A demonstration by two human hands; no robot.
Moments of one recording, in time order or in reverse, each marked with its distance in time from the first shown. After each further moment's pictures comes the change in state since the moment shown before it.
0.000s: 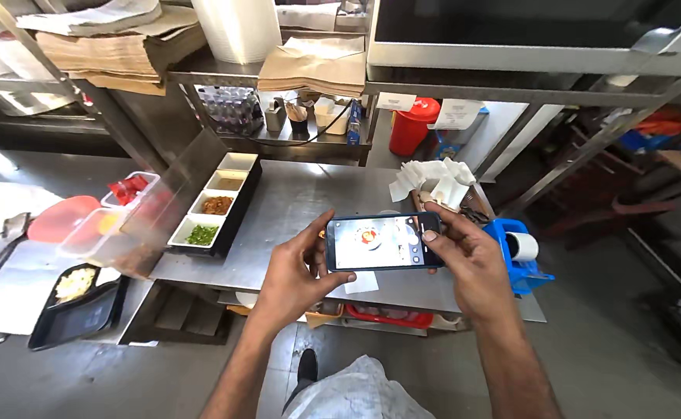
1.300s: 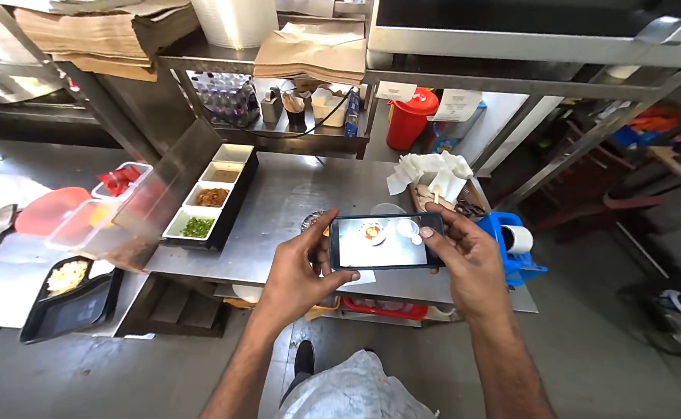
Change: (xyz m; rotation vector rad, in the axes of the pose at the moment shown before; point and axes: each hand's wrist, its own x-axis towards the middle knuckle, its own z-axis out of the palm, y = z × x) left_hand -0.009 0.001 0.009 -0.017 -0.011 -0.007; right_hand -0.010 0.006 0.002 -0.058 0.065 0.024
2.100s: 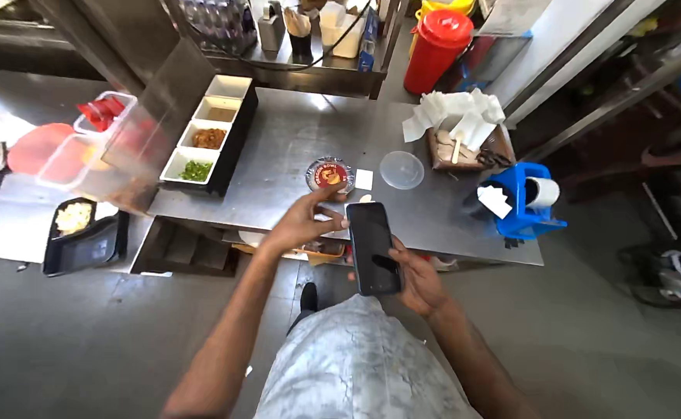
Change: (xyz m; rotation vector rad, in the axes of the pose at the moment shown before) left_hand -0.014 -0.080 0.009 -0.285 -0.395 -0.388; right_hand -0.089 0.114 0.034 0.942 -0.578 0.700
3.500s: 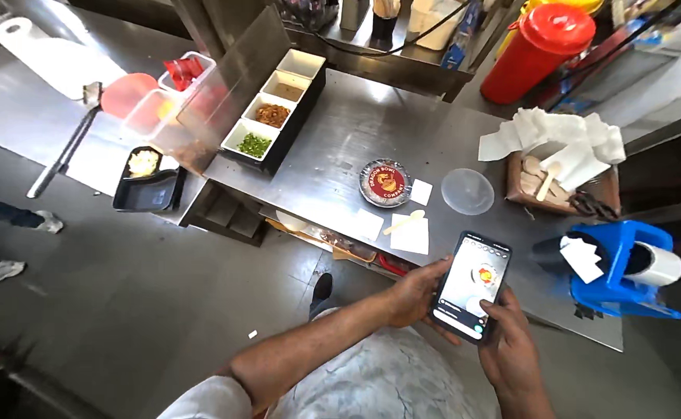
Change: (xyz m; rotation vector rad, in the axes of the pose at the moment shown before) left_hand 0.016 -0.023 0.119 -0.969 -0.240 -0.250; right_hand -0.015 -0.015 -0.019 -0.489 0.638 -0.254
